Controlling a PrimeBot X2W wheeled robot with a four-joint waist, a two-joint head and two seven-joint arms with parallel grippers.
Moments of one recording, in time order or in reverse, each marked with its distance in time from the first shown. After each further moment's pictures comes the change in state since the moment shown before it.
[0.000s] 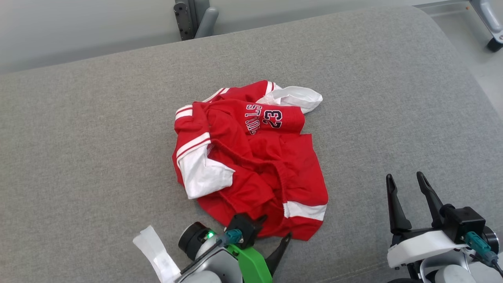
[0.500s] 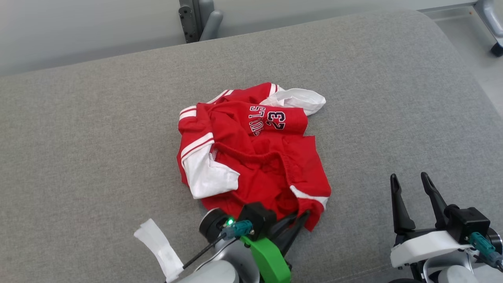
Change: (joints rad) left arm -0.032 -0.042 0.004 -0.015 -0.010 -0.061 -0.066; right arm 0.000 0.000 -0.013 0.001 0.010 0.000 0.000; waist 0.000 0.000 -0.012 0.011
